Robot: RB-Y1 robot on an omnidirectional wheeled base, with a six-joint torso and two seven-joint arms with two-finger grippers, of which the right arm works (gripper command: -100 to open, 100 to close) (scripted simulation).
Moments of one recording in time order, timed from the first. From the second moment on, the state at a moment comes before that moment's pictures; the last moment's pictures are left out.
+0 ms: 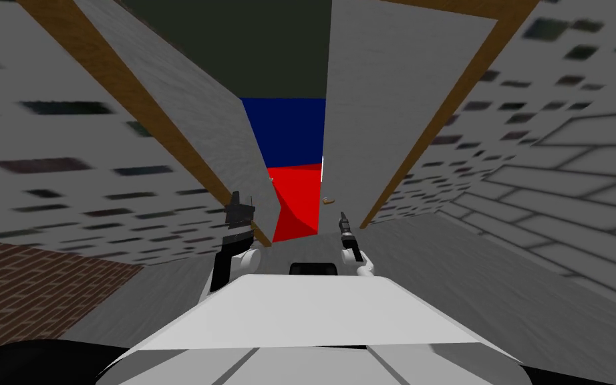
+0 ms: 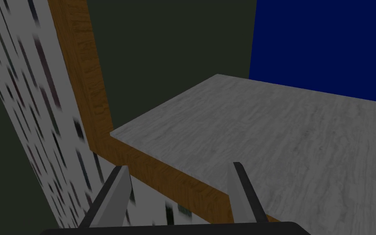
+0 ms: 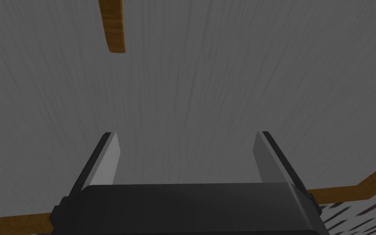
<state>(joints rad) 0.01 -0.07 0.01 -1.01 -0.08 -0.71 0.08</state>
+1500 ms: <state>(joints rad) -0.12 -0.03 0.02 -0.70 -0.13 -0.77 0.07</state>
